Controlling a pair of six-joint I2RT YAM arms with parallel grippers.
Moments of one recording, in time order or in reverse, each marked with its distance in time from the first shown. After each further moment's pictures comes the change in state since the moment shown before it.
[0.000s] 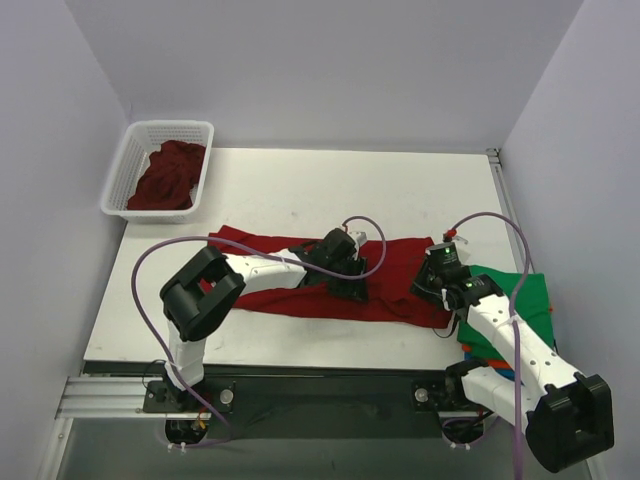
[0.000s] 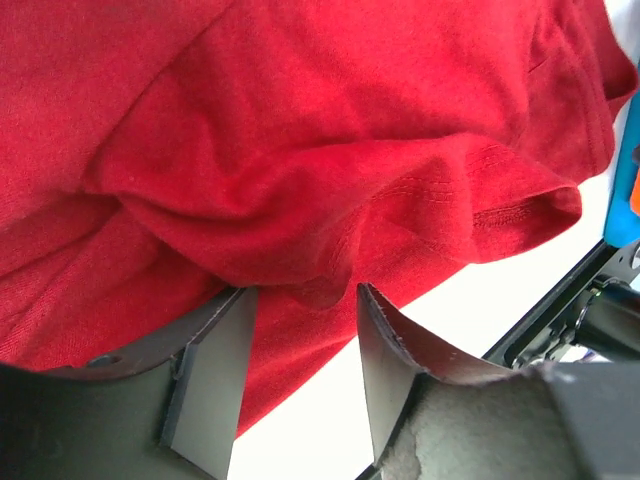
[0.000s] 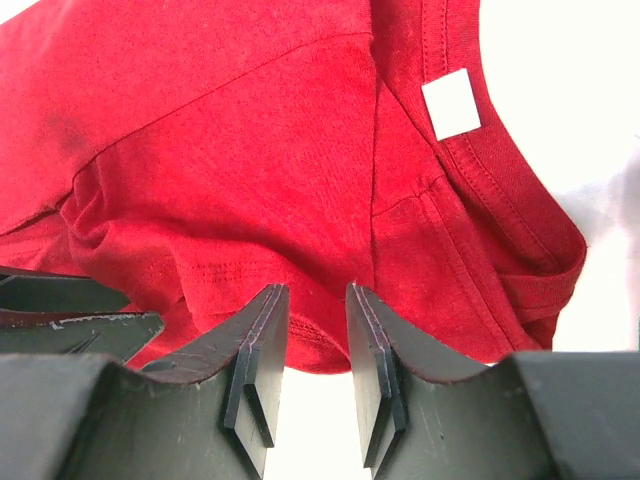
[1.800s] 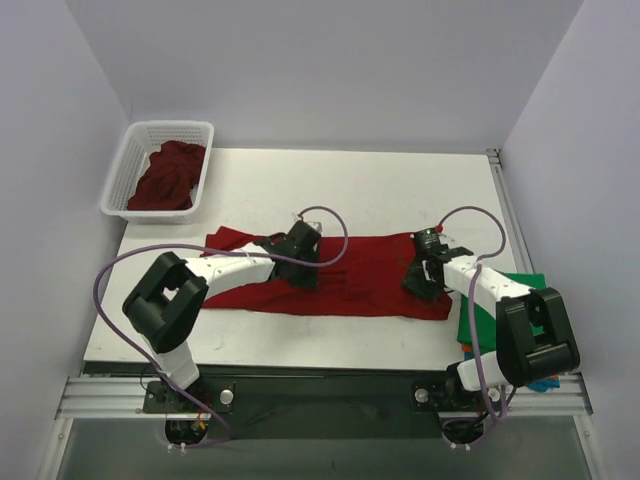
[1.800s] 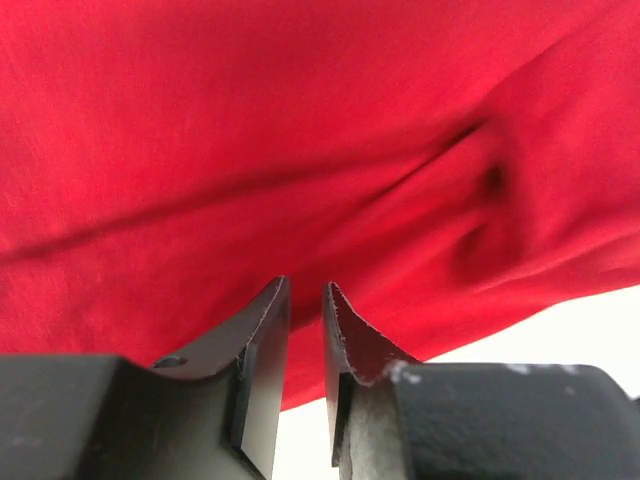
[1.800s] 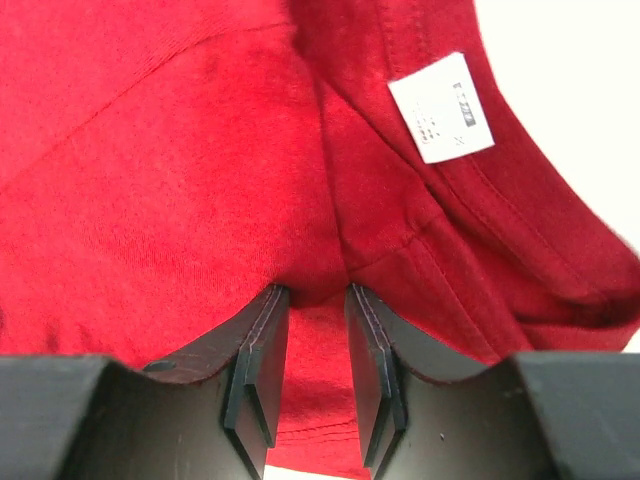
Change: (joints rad) left arm 0.146 -0.202 -0.097 -0.224 -0.237 0.073; right arm -0.058 0.409 0.074 0.087 -0.024 0.046
